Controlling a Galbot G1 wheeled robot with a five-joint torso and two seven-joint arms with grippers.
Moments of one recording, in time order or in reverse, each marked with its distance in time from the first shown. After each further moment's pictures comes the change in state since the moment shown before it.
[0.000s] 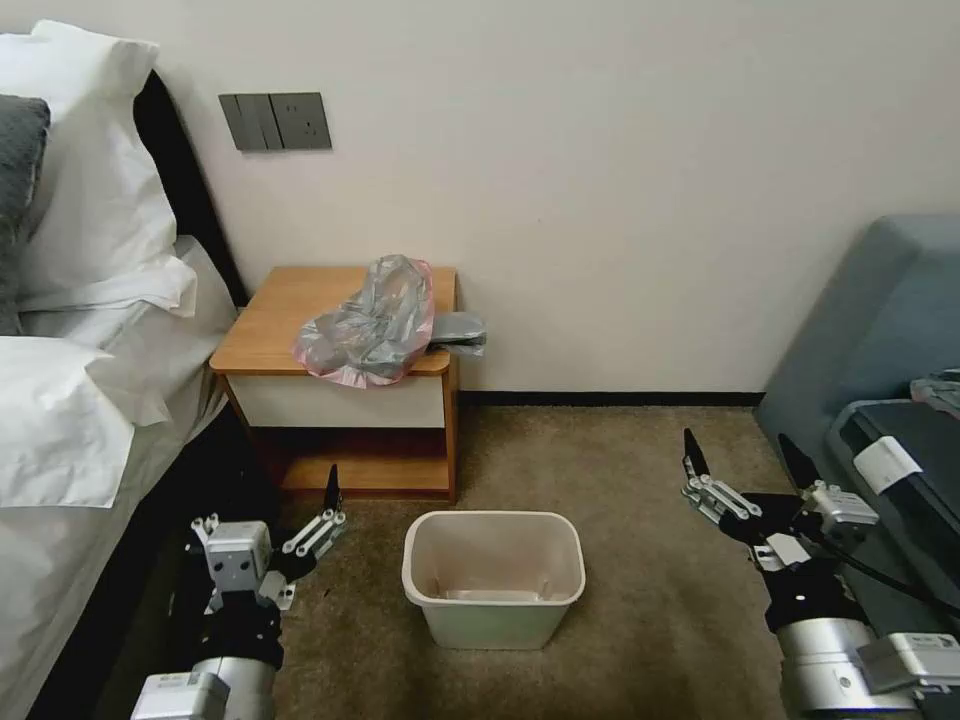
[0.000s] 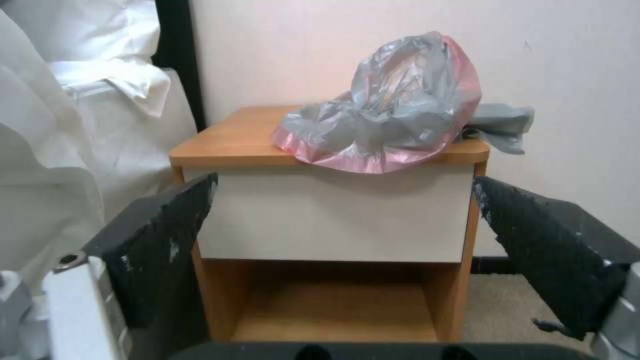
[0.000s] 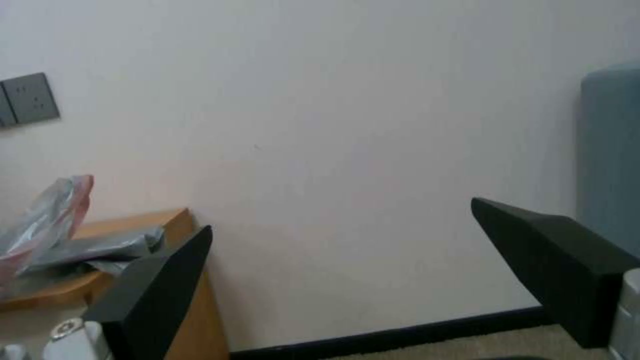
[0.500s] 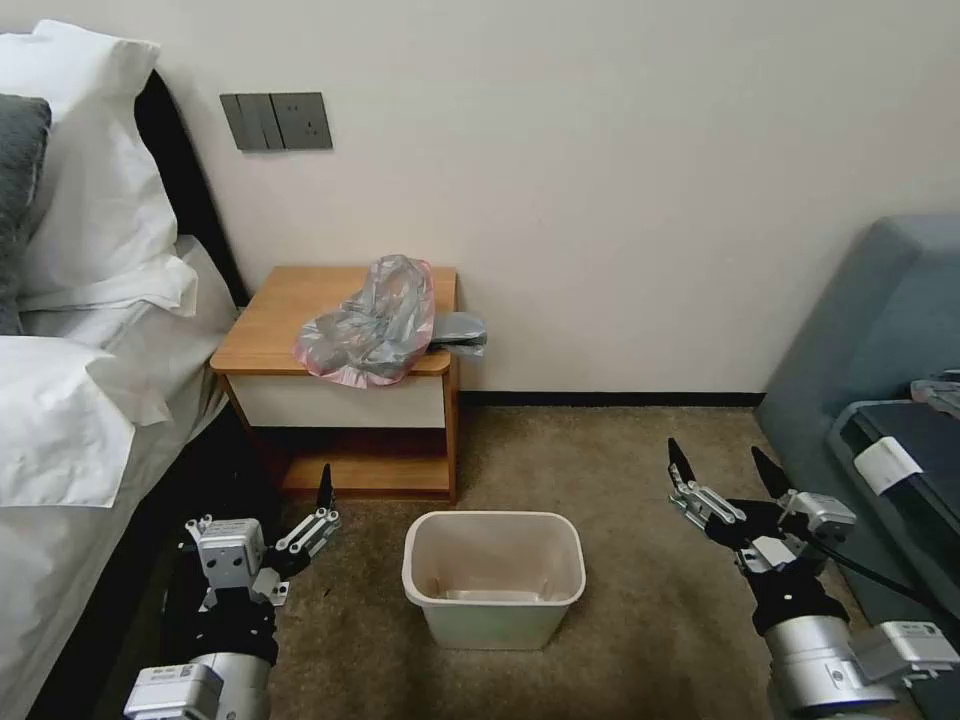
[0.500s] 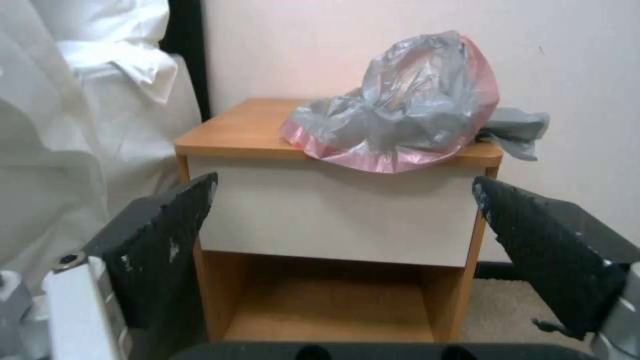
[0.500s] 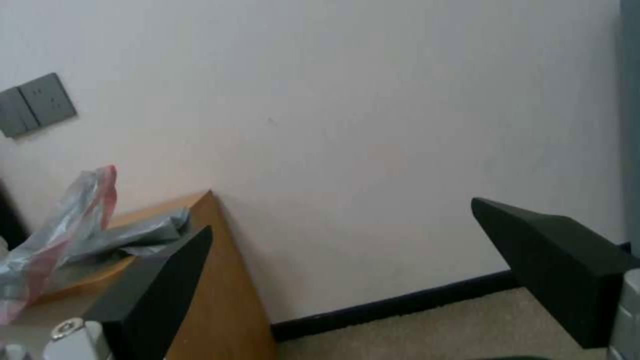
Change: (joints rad) left arm -0.030 0.036 -0.024 0.007 -0.097 0.035 -0.030; right arm 0.022 -0.032 -0.008 -0.025 0.150 -0.077 -0.003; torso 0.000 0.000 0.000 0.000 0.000
